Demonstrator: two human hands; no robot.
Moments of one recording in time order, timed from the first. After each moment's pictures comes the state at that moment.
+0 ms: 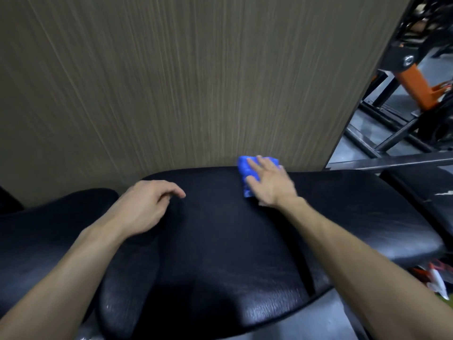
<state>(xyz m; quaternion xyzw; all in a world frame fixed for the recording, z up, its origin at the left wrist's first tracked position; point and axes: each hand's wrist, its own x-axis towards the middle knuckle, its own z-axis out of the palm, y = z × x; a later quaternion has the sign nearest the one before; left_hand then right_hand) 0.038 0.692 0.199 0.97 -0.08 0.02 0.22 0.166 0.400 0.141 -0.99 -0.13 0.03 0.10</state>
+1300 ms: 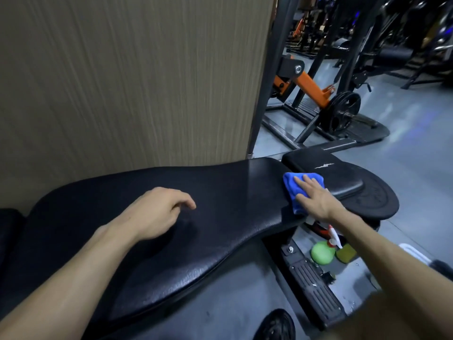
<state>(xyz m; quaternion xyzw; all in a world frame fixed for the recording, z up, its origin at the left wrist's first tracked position) 0.028 0.513 0.201 0.95 -0.22 -0.05 0.21 0.040 0.095 0.157 -0.99 0.08 0.06 0.14</state>
